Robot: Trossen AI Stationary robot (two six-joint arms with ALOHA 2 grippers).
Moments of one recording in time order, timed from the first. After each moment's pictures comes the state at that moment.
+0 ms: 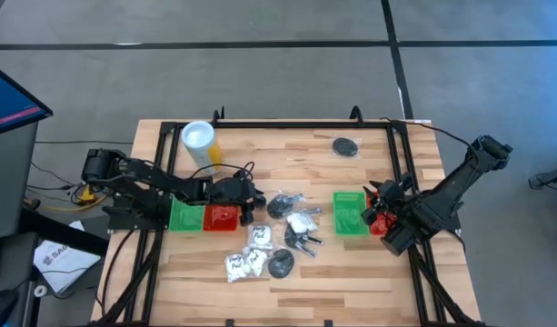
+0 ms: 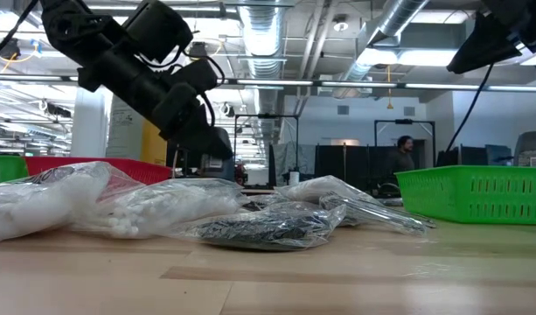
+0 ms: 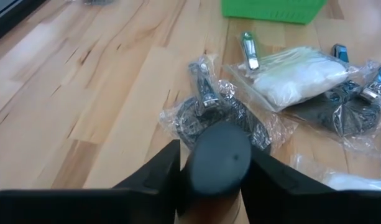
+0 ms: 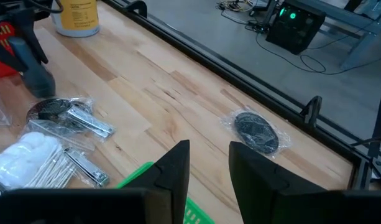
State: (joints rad) left arm 0.00 1.51 0.54 0.37 -0.20 -0.08; right arm 0.74 1.15 0.87 -1.45 1.11 1.59
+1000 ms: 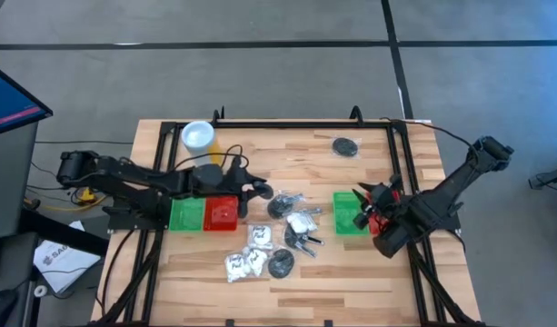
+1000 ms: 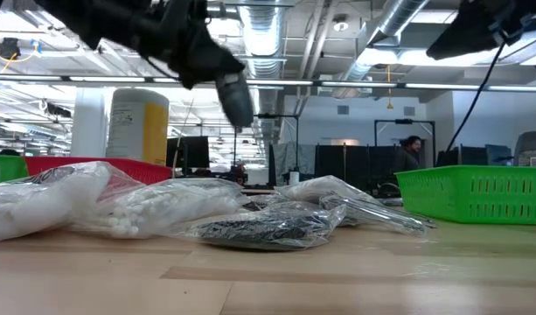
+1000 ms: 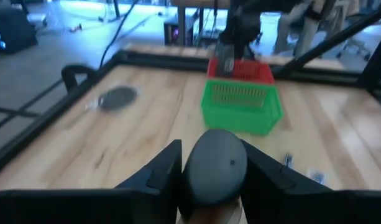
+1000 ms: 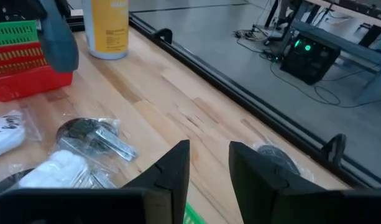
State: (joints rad) left arm 0.00 1.25 0.61 0.37 -0.19 -0.05; right arm 0.69 1.15 0.87 -1.13 1.20 1.20
